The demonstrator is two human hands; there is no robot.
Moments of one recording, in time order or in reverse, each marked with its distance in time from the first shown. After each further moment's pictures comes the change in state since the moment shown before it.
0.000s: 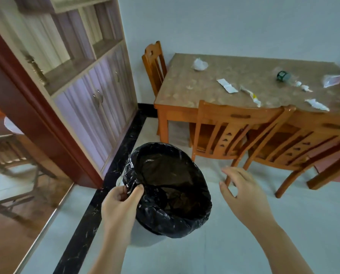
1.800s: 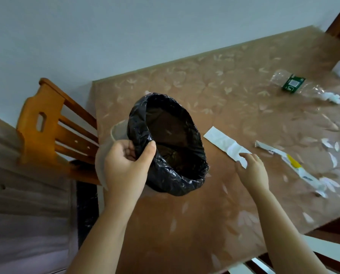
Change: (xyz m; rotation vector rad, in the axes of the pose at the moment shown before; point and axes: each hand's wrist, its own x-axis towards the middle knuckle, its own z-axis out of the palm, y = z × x) left_hand 0.626 0.235 0.610 0.277 -0.535 0.518; right_hand 0.748 0.252 0.162 0.023 0.254 0.832
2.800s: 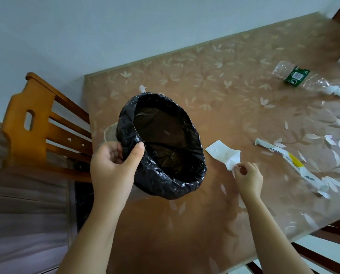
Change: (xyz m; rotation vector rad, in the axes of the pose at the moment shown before) left_hand 0.015 -0.014 0.005 -0.063 -0.001 -0.078; right_hand 0.000 0.023 0.034 0.276 0.118 0.179
